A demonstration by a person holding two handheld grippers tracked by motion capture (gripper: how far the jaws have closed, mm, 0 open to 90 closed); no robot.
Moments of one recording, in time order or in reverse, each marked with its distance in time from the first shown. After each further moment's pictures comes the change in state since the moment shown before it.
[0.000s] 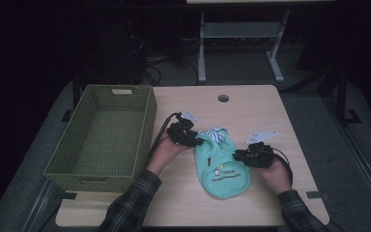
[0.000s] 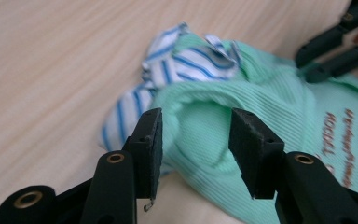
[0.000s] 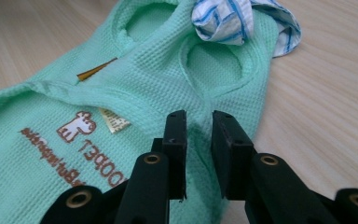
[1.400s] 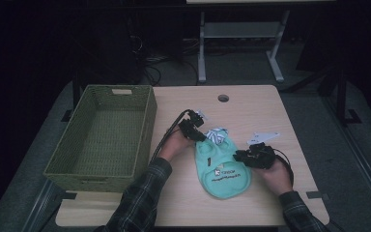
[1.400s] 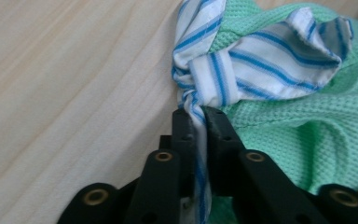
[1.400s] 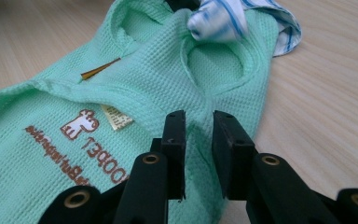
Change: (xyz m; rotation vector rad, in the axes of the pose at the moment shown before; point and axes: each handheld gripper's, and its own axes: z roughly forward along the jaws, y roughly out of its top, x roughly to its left) left arm 0.023 0.012 0.059 0.177 -0.021 0.049; right arm 0.000 -0.003 -0.002 -0.012 0.003 0.008
